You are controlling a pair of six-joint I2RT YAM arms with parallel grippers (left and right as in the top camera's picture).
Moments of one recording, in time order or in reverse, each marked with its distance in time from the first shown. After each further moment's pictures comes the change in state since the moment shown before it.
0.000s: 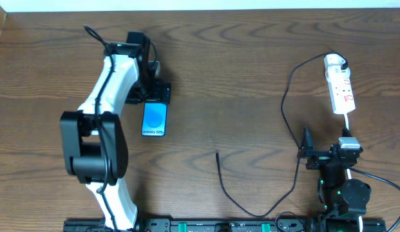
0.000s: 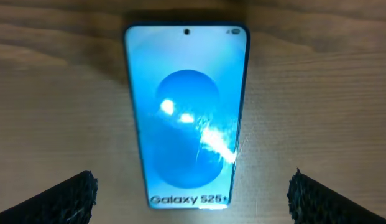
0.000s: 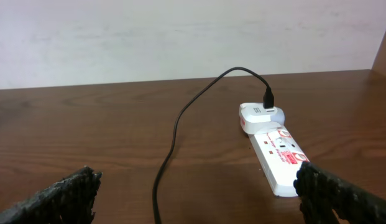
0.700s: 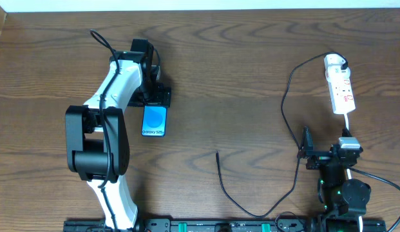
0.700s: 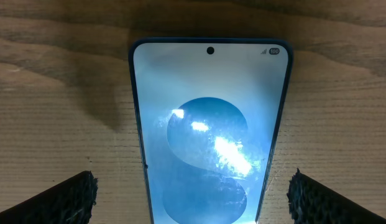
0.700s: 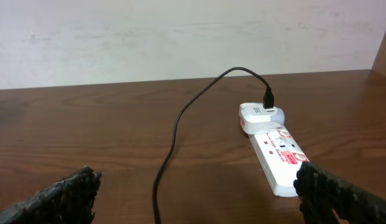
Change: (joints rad) left arm -0.003 0.020 -0.083 0.131 -0.061 -0.014; right arm 0.000 0.000 0.000 0.000 0.000 0.000
